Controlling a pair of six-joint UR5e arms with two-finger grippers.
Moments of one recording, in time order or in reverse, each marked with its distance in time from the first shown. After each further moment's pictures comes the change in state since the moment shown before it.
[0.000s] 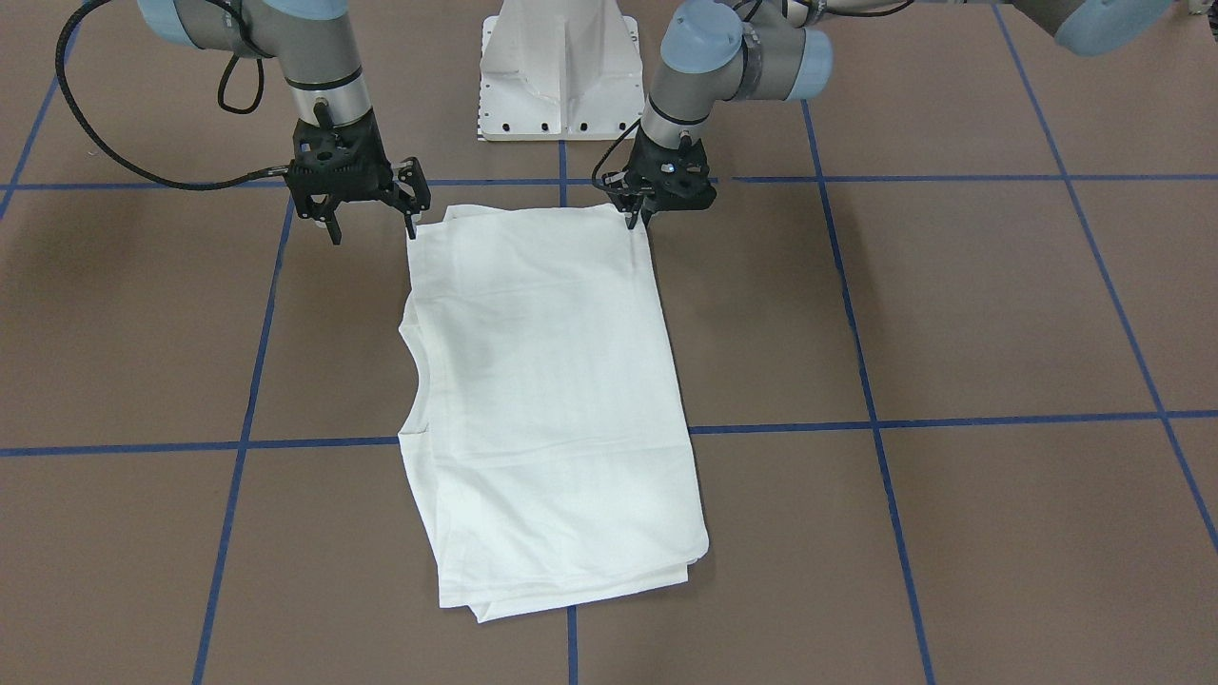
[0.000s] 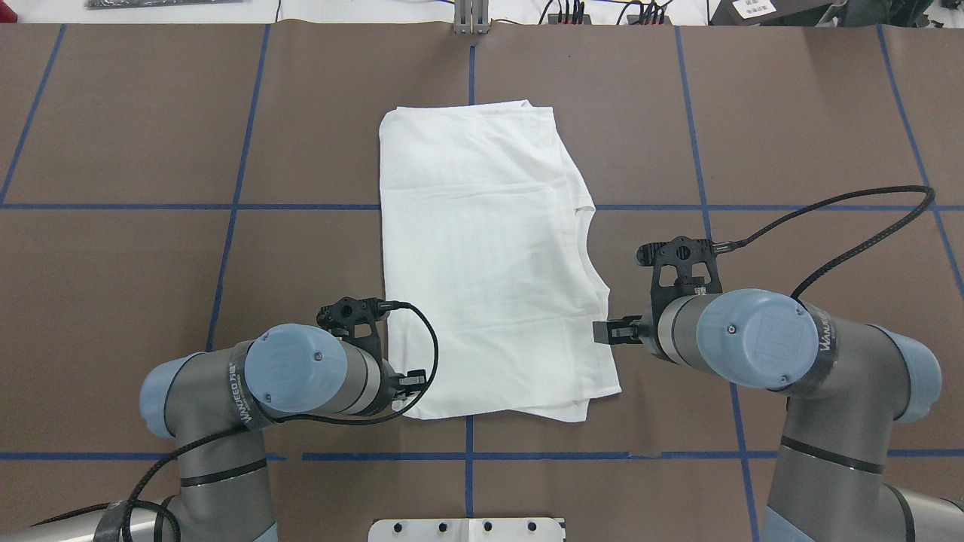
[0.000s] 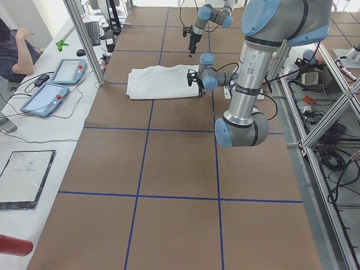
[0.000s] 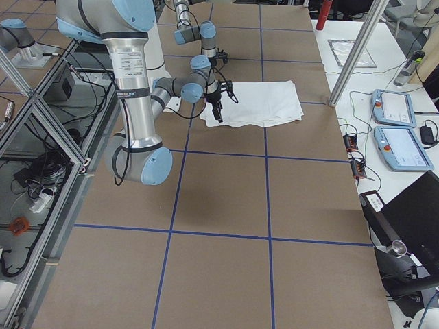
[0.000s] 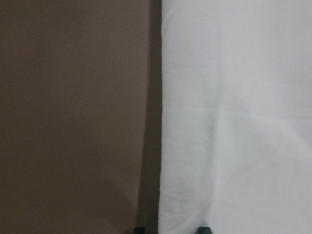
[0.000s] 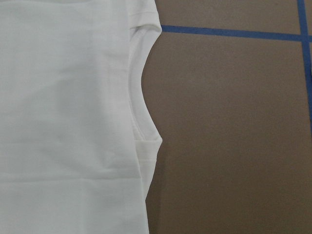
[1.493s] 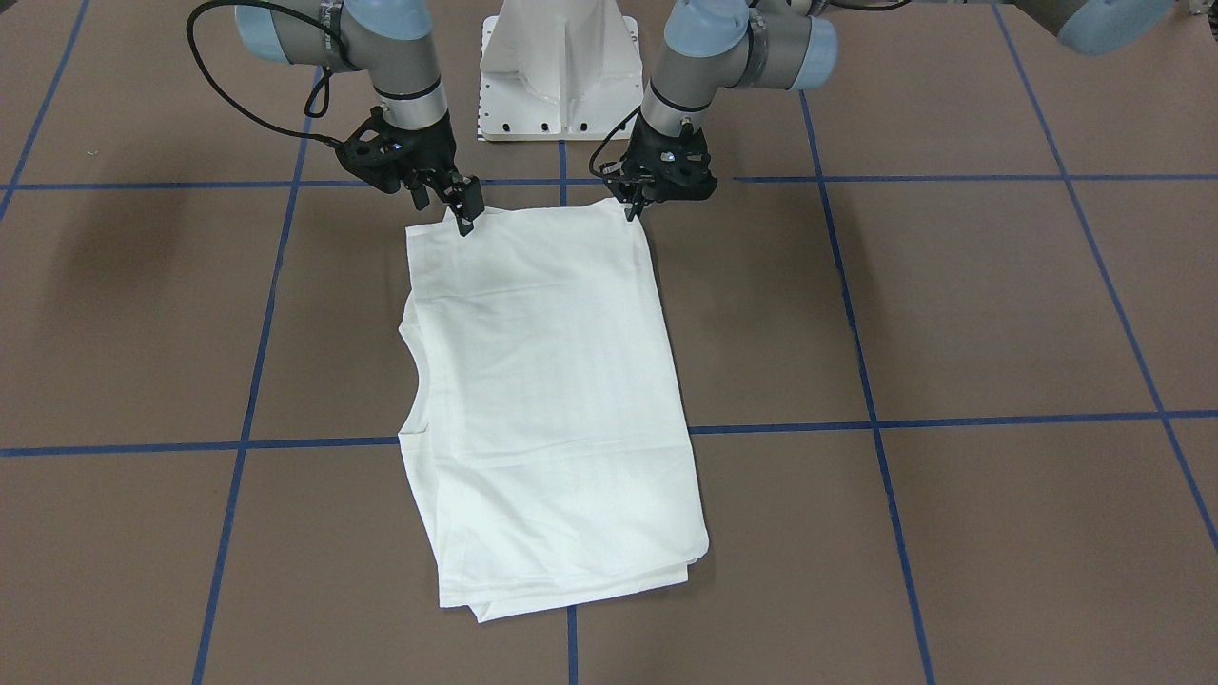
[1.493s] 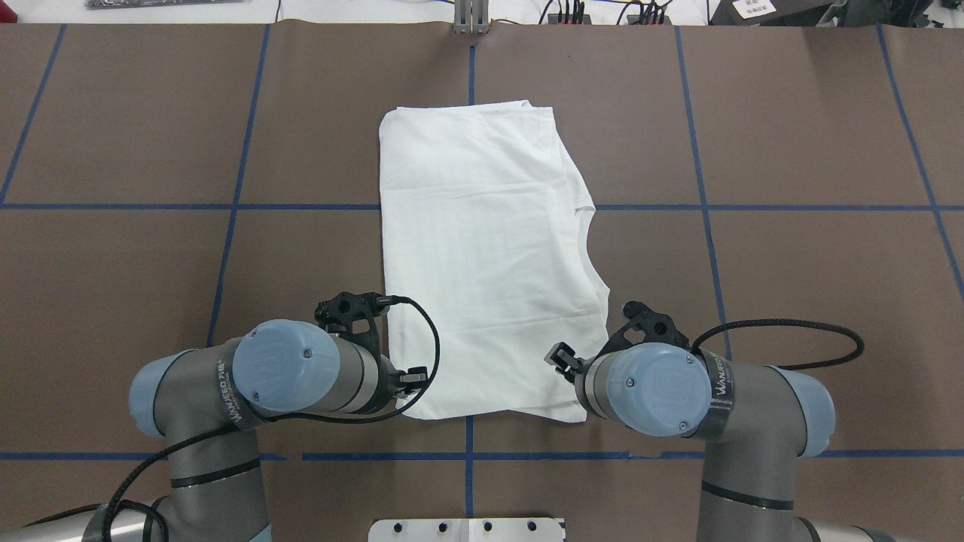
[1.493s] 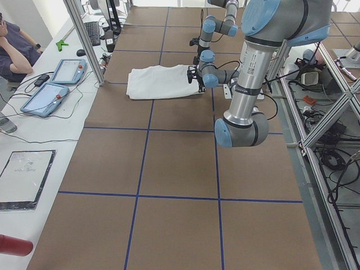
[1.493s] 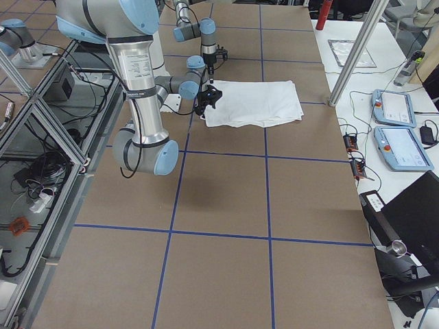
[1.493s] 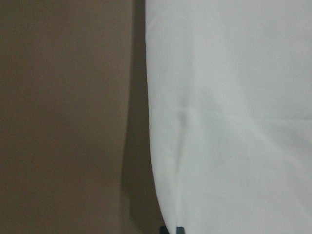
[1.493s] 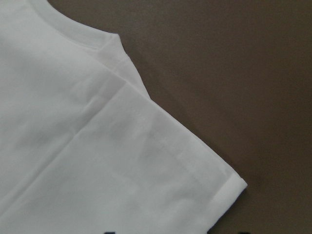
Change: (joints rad) left arm -0.006 0.003 -0.039 0.005 -0.003 0.000; right arm -0.134 0.124 -0.127 -0.018 0.046 0.892
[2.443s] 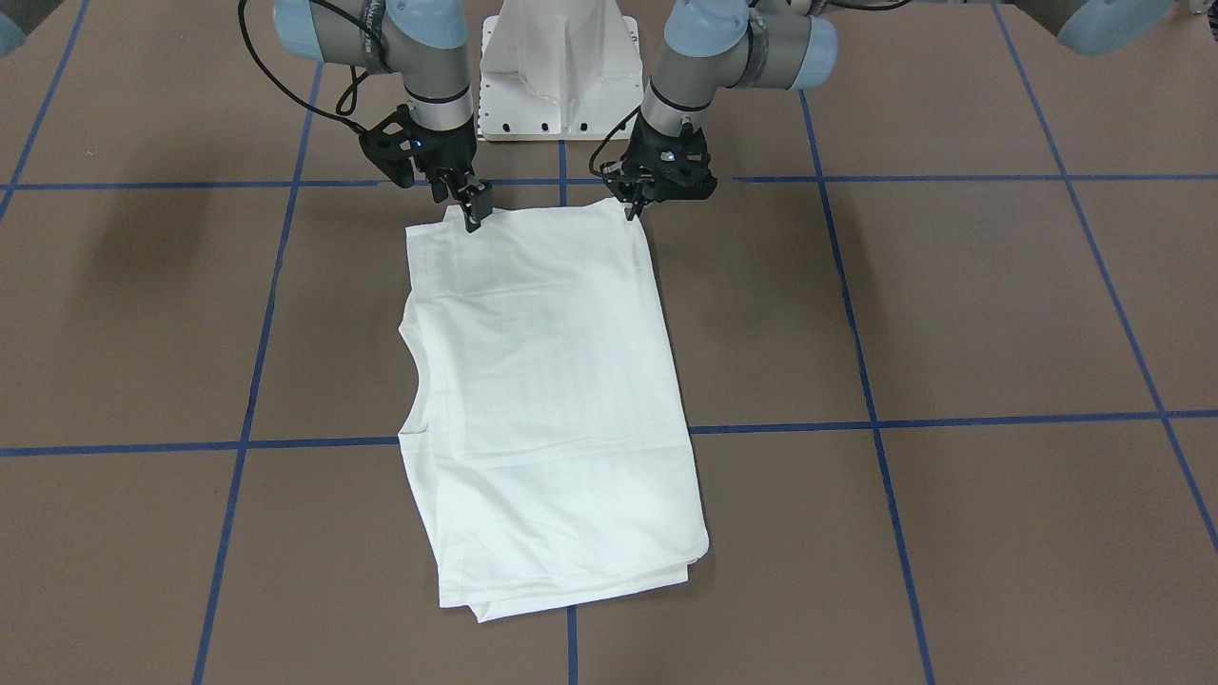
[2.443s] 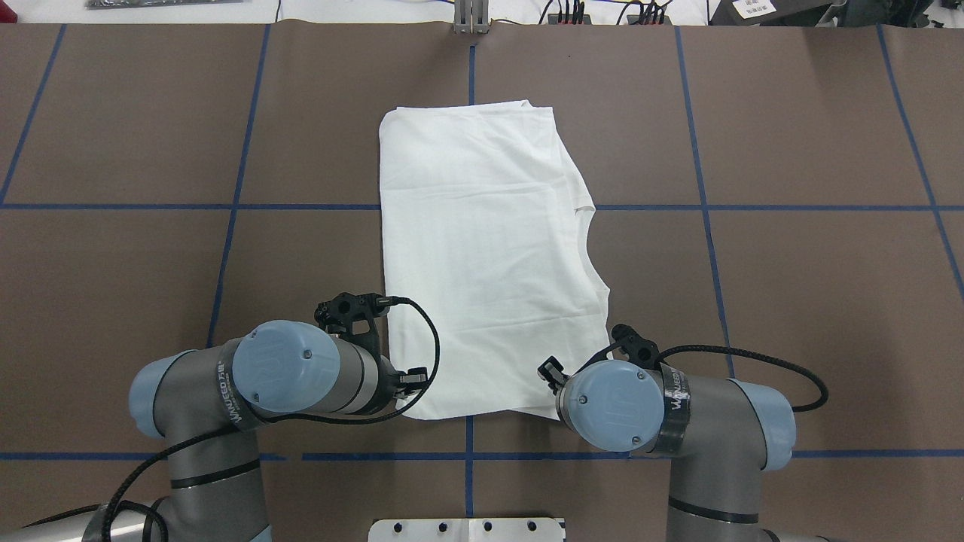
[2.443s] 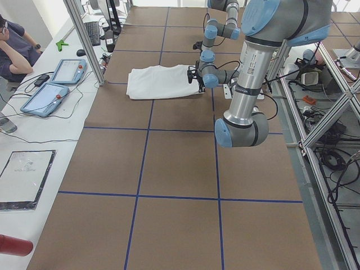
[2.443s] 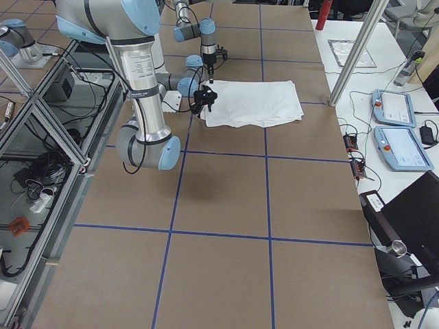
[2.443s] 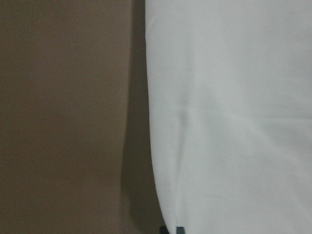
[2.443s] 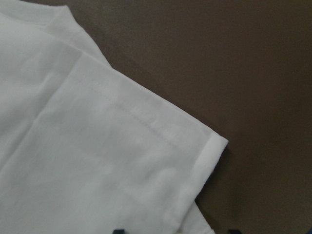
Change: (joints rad) left arm 0.001 0.001 0.000 0.000 0.000 -0.001; right arm -0.033 0.062 -0.040 -0.096 -0.007 0.139
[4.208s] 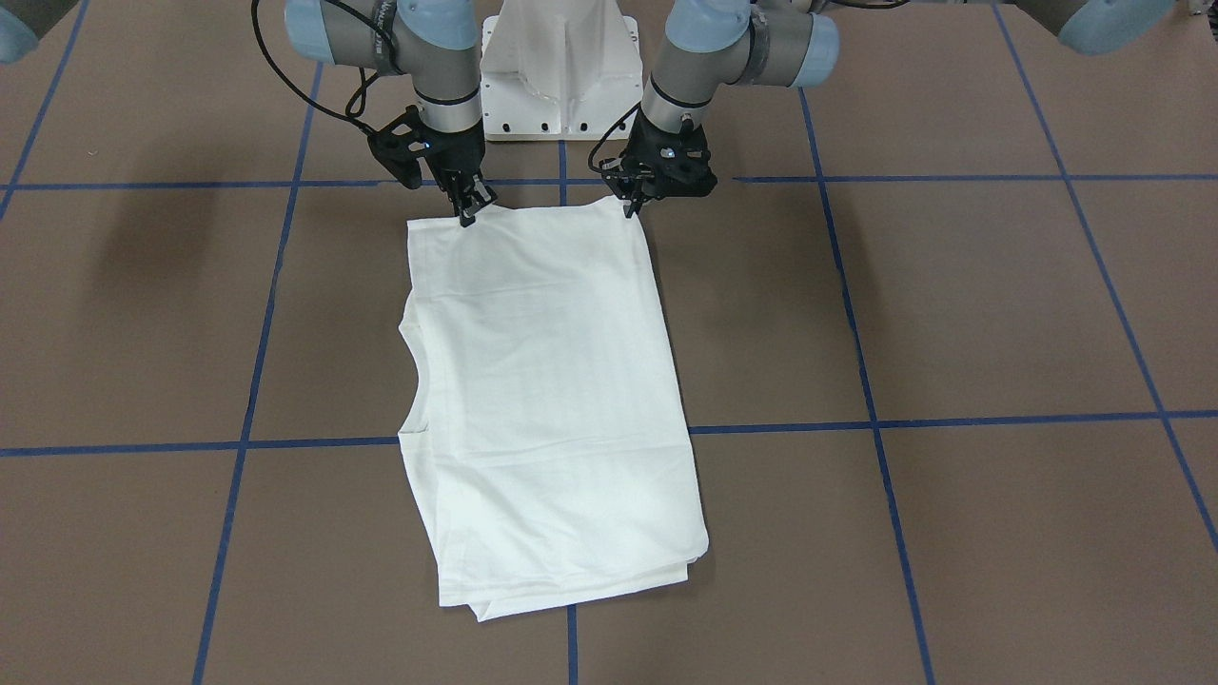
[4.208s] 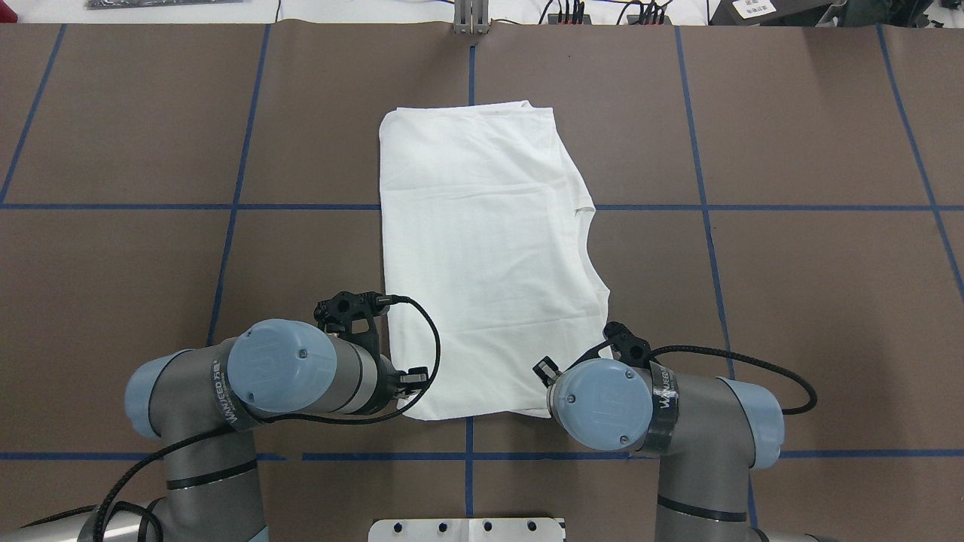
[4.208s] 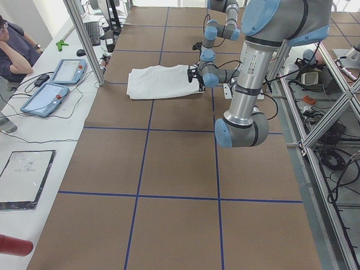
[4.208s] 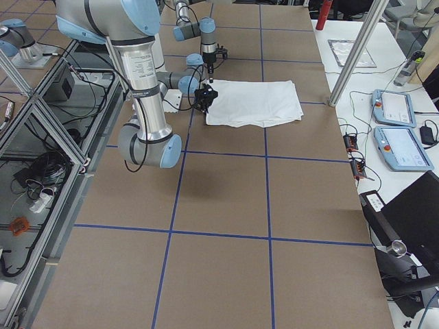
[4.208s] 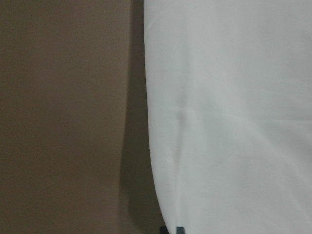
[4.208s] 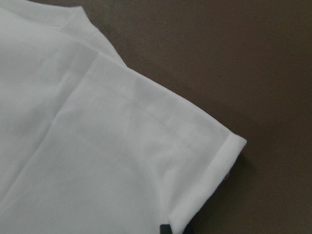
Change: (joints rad) left arm -0.002 0.003 -0.021 0.000 -0.003 0.006; right arm 0.003 0.025 -0.004 -0.008 -0.011 0.020
